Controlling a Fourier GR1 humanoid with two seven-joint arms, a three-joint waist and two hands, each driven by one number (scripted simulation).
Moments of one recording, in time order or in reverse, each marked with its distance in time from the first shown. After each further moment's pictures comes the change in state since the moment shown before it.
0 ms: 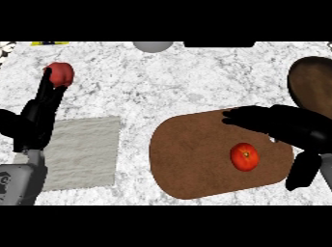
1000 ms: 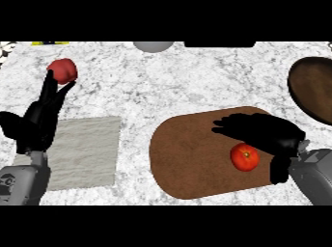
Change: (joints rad) left arm 0.010 -0.048 0.031 -0.005 -0.047 -0.037 -0.003; right arm 0.013 0.080 0.117 0.110 0.376 -0.080 -0.083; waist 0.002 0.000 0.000
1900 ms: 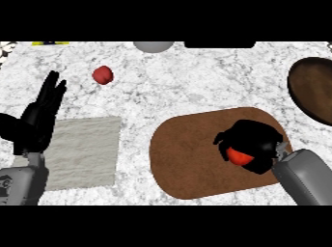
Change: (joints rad) left arm 0.009 -0.013 0.036 -0.003 -0.018 -0.037 -0.003; right arm -0.015 0.059 0.077 0.151 0.178 -0.106 -0.142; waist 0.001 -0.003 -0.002
